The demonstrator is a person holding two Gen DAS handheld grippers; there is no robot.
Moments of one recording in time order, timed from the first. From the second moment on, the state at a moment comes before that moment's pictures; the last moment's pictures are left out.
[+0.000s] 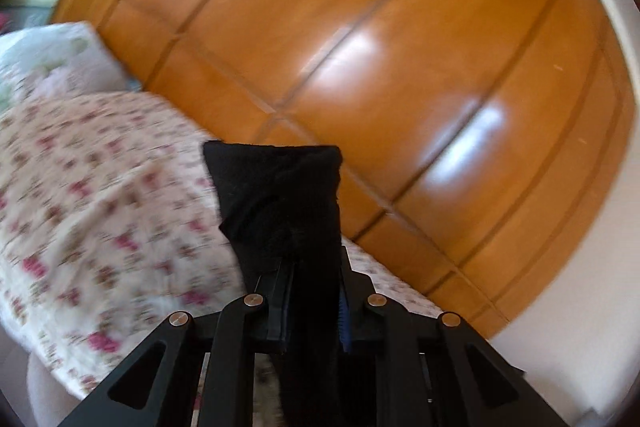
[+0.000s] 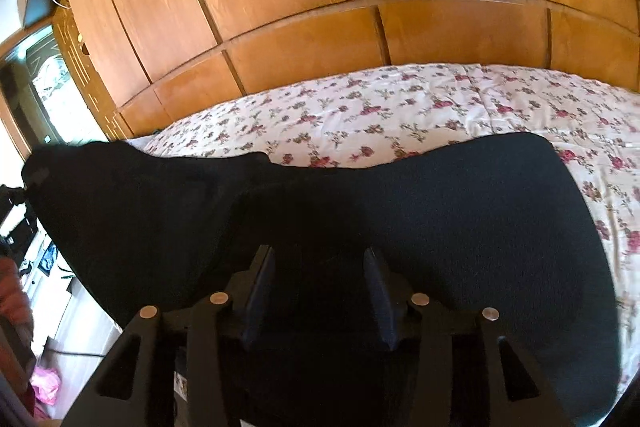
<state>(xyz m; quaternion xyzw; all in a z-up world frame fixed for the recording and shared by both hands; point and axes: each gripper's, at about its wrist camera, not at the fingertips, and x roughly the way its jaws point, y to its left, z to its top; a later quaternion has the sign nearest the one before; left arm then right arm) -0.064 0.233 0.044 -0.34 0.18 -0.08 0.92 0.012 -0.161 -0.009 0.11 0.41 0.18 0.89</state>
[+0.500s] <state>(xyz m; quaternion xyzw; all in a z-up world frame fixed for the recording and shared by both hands) -0.049 0.098 0.118 -0.21 0.13 -0.32 0.91 -0.013 -0.237 0.005 0.16 0.39 0.14 0.89</state>
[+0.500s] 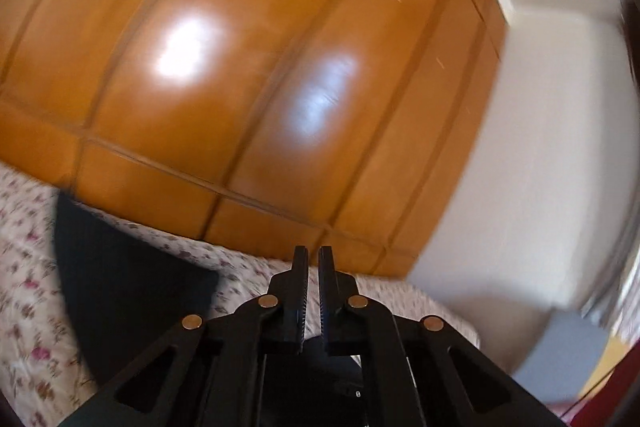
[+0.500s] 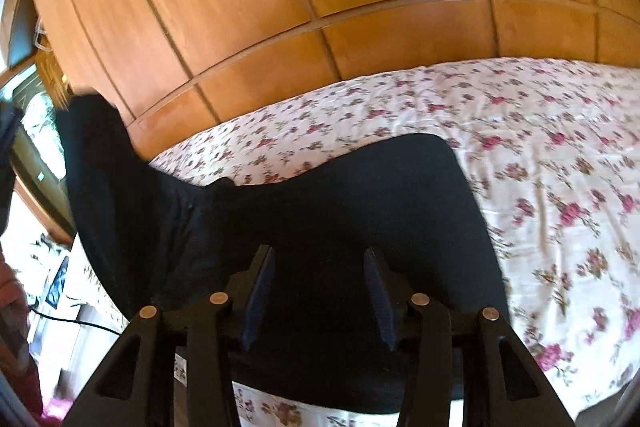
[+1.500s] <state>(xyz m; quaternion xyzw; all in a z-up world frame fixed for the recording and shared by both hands) 0.127 0.034 -0.038 0.01 0.47 -0.04 0.88 -0.016 -0.208 -0.010 0.14 0.41 0.17 0.88</state>
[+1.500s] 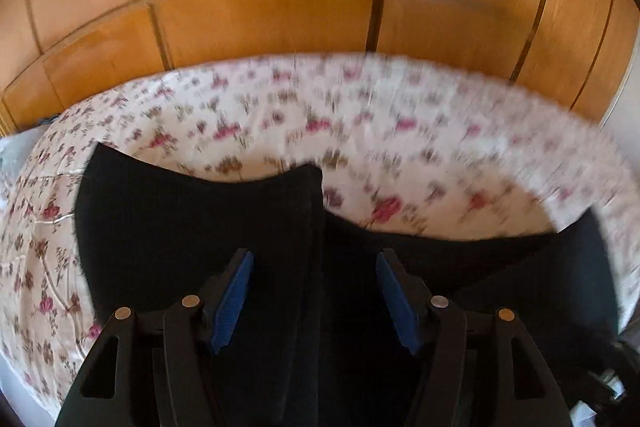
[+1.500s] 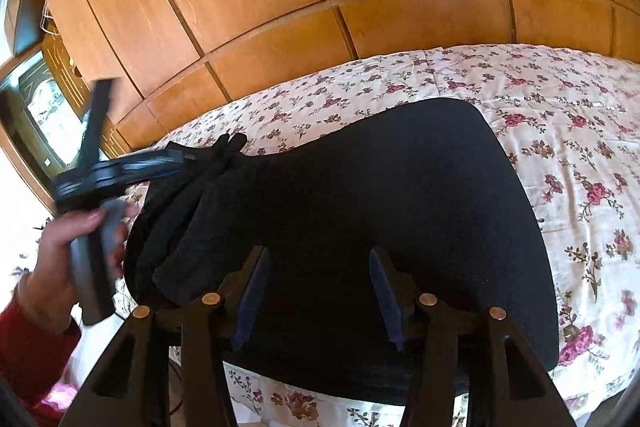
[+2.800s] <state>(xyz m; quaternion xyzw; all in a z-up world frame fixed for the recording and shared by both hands) 0.004 -0.016 0.081 -0.16 0.27 -0.39 0.87 -0.026 -0.310 0.016 0.24 0.36 0.06 0.90</state>
